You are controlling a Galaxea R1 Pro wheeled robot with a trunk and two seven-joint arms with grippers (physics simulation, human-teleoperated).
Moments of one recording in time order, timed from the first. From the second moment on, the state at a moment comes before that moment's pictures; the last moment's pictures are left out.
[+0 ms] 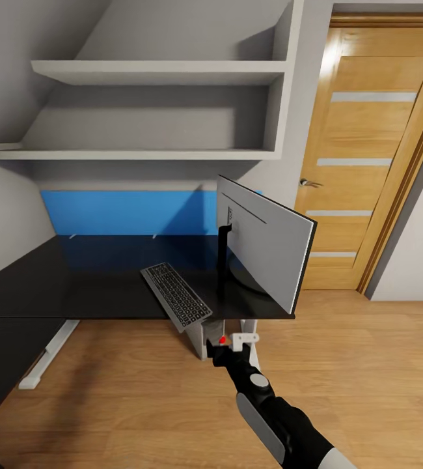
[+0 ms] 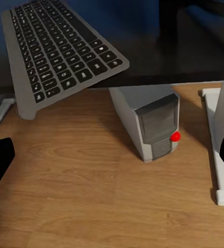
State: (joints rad) left arm -0.09 -0.05 0.08 -0.52 0.28 -0.25 0.02; right arm -0.49 0.05 0.66 -1.00 -0.56 0.09 -0.33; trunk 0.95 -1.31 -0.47
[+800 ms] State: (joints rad) left arm -0.09 -0.05 0.08 -0.52 0.28 -0.25 0.02; right arm -0.48 0.05 0.66 -1.00 -0.56 0.02 -0.33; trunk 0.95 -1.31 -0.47
